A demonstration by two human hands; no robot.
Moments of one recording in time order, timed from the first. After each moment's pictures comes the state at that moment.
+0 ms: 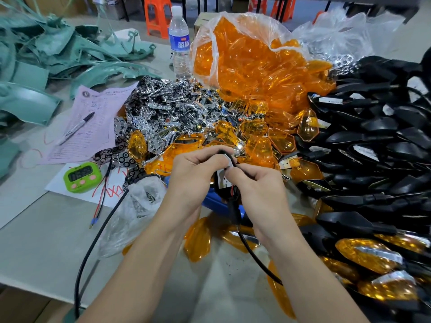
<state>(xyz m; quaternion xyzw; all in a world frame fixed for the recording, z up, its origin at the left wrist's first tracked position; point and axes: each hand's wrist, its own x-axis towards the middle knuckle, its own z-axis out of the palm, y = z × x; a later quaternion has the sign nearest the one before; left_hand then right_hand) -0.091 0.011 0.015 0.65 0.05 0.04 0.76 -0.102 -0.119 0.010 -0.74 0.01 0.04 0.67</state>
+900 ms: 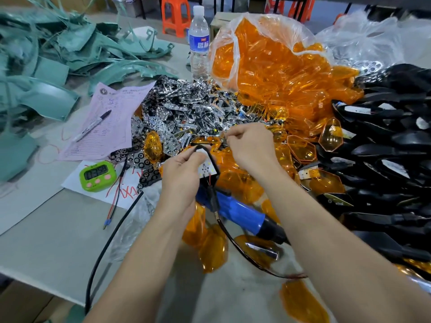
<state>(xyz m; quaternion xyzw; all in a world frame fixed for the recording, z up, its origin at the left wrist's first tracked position) -0.069 0.047 -0.007 0.57 0.20 0.09 0.79 0.024 -0.076 0.010 -0.92 -0.06 -0.02 0.39</state>
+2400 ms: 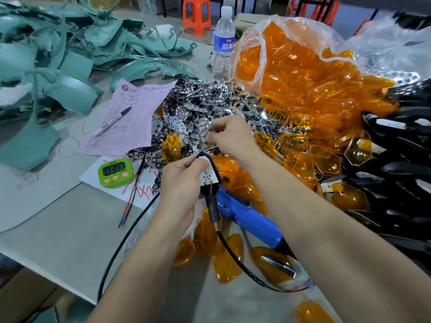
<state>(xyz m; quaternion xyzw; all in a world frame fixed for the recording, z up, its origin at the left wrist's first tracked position) -0.074 0.076 -0.006 0.56 0.26 0.12 0.78 0.057 -0.003 0.009 -0.88 -0.14 0.08 0.45</state>
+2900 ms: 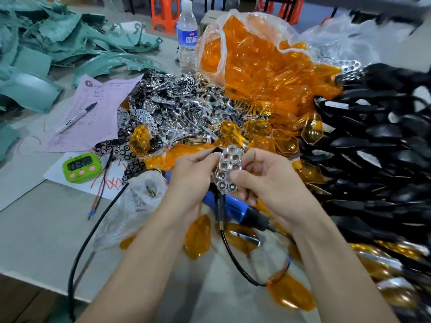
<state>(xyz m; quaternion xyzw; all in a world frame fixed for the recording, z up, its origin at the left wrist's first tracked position) -0.087 0.008 0.003 0.59 0.16 0.03 0.79 -0.083 -0.144 0.031 -0.74 -0.08 0.15 0.65</state>
